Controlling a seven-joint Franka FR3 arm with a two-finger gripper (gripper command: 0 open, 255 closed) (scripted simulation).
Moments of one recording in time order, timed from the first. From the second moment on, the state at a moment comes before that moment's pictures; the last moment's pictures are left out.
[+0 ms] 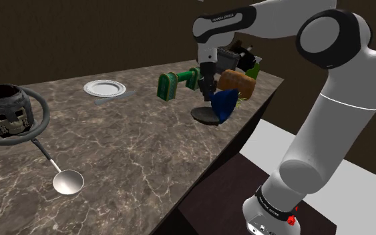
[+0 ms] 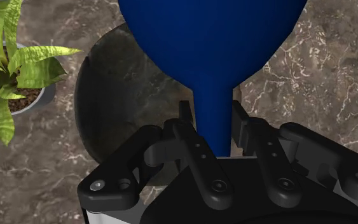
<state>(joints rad) -0.04 0.13 -0.16 -1.83 0.07 1.43 -0.29</state>
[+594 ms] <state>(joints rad) -0.04 0.16 -0.16 -1.90 0.07 1.53 -0.30</state>
